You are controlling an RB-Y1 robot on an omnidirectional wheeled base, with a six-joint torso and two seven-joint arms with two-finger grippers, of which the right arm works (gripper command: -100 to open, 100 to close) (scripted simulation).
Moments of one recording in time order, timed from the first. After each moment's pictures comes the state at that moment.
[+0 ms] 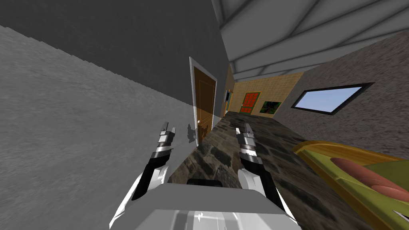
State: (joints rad) arm 0.50 0.02 0.07 -2.31 -0.10 -0.37 0.15
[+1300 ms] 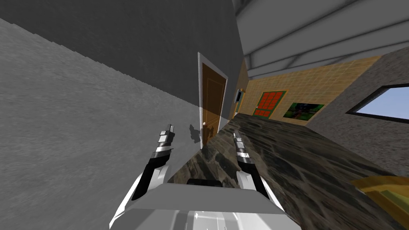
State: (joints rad) arm 0.44 -0.05 0.03 -2.03 0.01 -0.49 0.32
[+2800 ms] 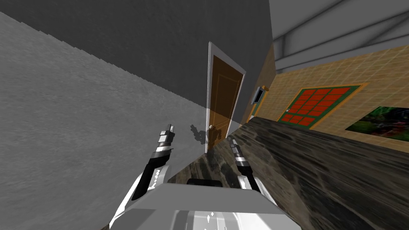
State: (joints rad) arm 0.33 -0.12 -0.03 -1.62 0.15 -0.65 0.57
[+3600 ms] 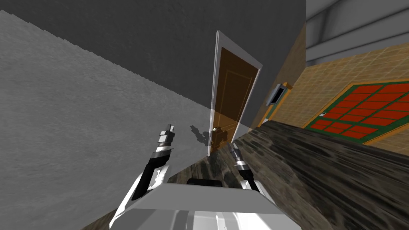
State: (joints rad) arm 0.28 -0.16 -0.07 -1.38 0.24 -0.75 0.72
